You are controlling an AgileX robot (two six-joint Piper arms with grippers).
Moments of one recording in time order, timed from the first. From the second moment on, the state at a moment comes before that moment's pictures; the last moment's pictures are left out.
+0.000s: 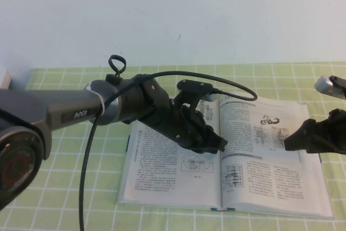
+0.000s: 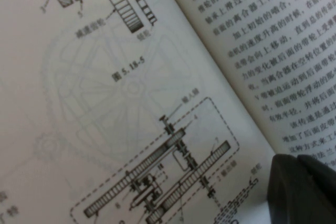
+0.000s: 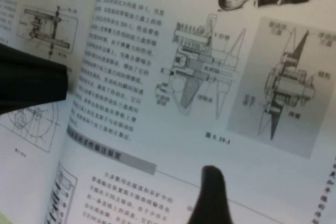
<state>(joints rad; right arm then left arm) -0.05 1.85 -0.95 1.02 0.74 -0.98 -0.63 2.11 -1.39 -0.87 0.59 0.70</state>
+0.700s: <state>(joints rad) -0.06 1.92 -0.95 1.11 0.76 -1.01 -0.63 2.11 -1.40 -0.85 0.60 0.68</state>
